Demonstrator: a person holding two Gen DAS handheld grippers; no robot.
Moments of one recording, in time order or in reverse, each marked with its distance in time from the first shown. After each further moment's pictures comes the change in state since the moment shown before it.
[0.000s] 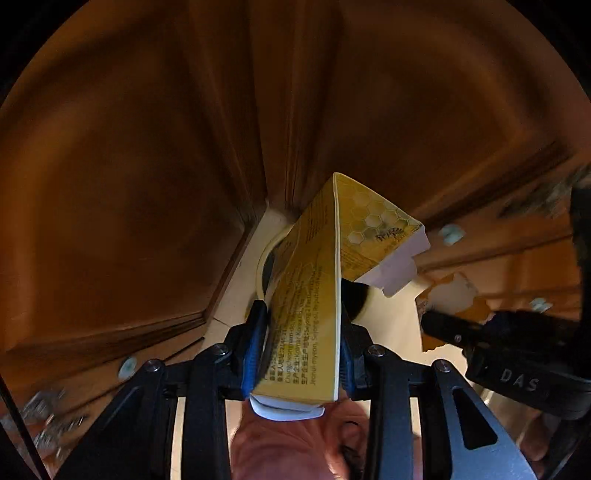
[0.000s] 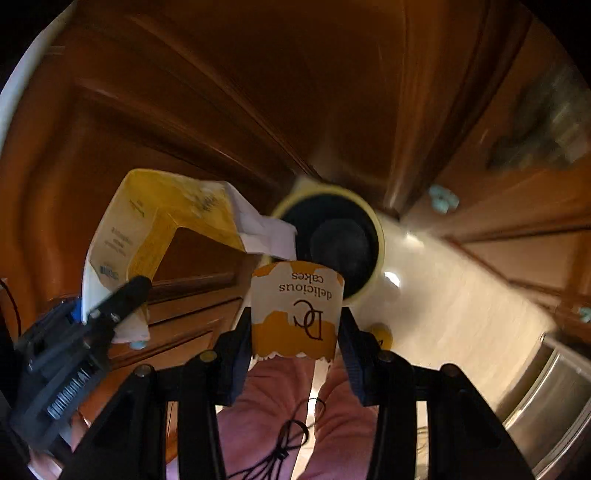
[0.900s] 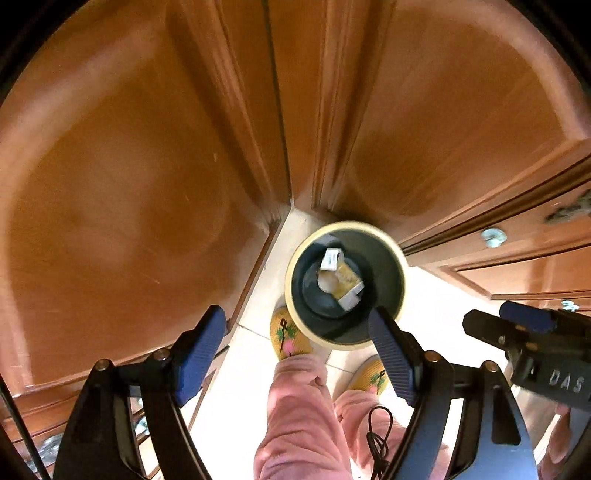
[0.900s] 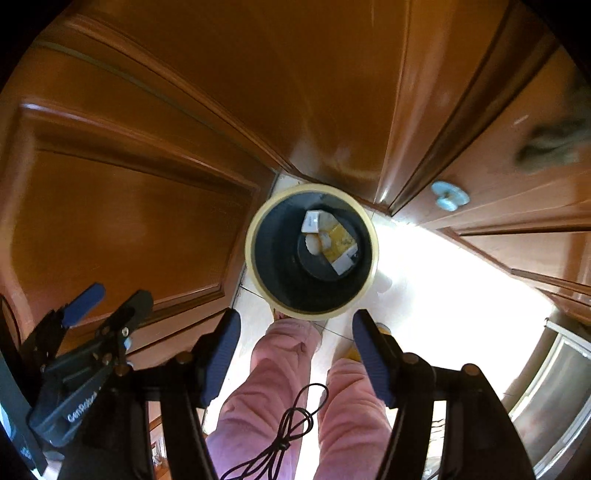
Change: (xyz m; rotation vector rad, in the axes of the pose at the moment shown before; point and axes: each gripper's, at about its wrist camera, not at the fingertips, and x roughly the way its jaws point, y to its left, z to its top) left arm 0.002 0.010 0.029 0.006 -0.011 0.082; right arm -0.016 0.016 0.014 0.032 -0.040 -0.033
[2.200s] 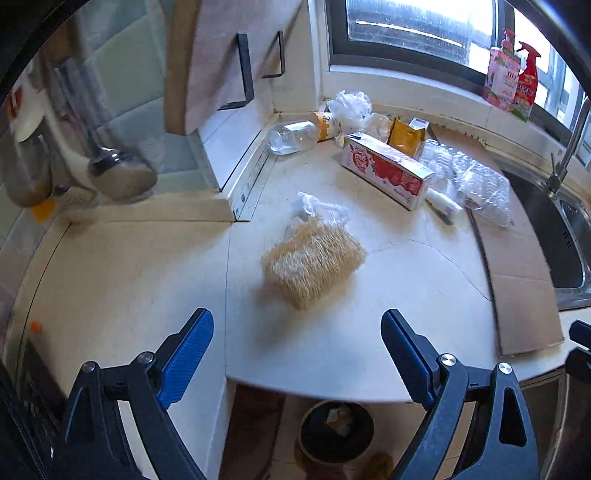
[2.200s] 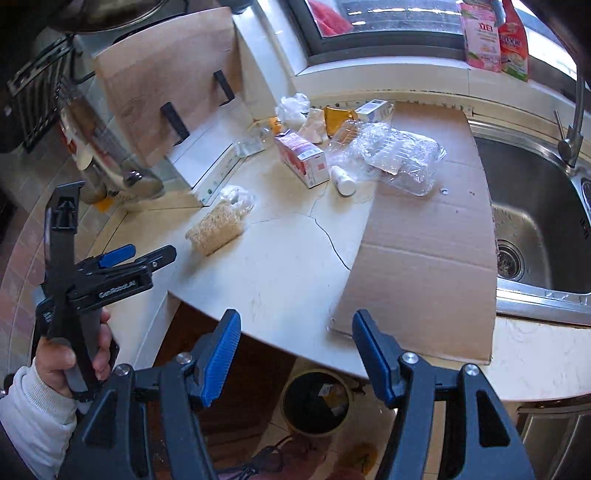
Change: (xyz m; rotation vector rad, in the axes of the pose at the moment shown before) left arm -0.268 -0.065 0.223 0.258 -0.441 -0.032; right arm -0.344 -0.017 0.026 0.022 -0.622 0.063
